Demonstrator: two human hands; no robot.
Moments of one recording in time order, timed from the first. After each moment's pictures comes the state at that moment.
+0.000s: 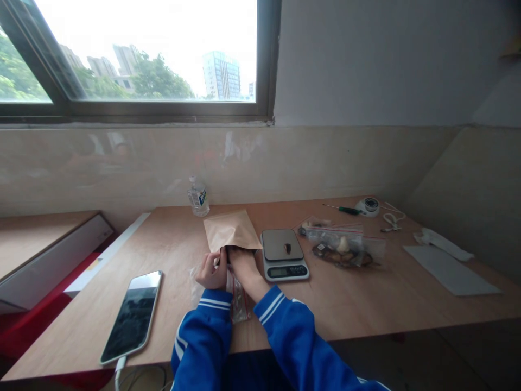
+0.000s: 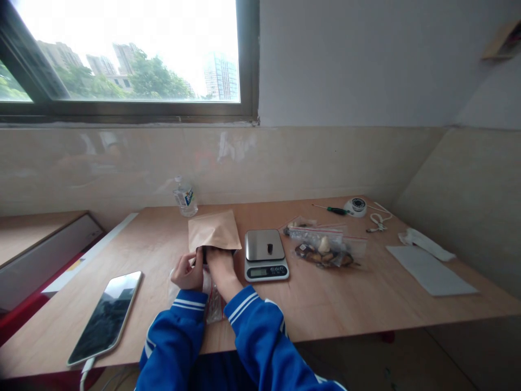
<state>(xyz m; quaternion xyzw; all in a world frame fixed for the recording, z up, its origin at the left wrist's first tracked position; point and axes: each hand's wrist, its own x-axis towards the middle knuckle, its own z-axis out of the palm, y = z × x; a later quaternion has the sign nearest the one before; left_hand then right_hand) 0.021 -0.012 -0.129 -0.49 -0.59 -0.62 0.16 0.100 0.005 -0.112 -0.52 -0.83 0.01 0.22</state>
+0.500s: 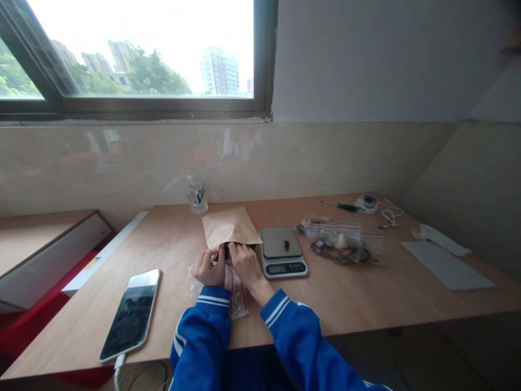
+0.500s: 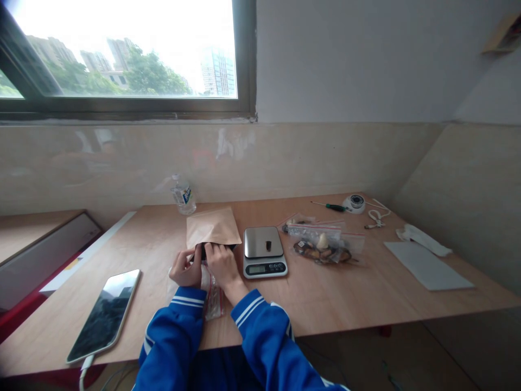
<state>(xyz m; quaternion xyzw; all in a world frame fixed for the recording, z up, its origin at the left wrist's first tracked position) 0.021 -0.012 -0.130 -0.50 -0.60 -0.62 0.12 0.119 -0.021 -0.107 -0.52 -0.82 -0.07 0.22</state>
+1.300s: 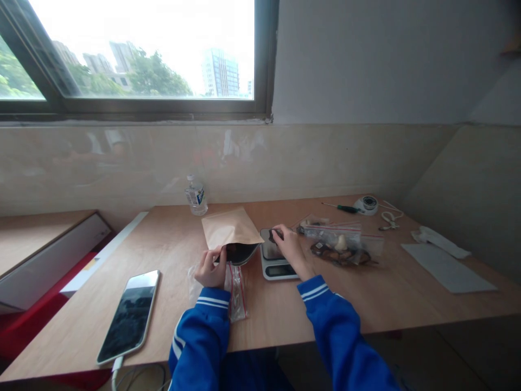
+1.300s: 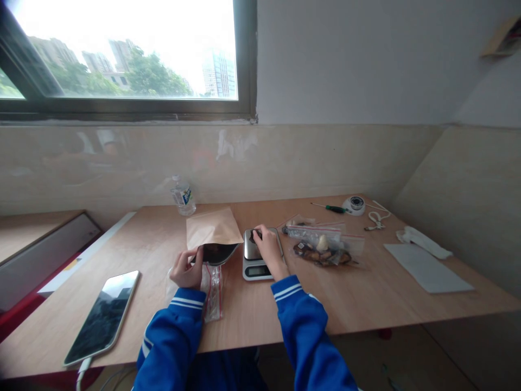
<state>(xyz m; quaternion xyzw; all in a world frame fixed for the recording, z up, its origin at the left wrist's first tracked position) 0.020 -0.011 -0.132 -0.52 -0.58 -0.61 0.14 0.239 0.010 -0.097 -0.60 -0.66 0.10 0.43</state>
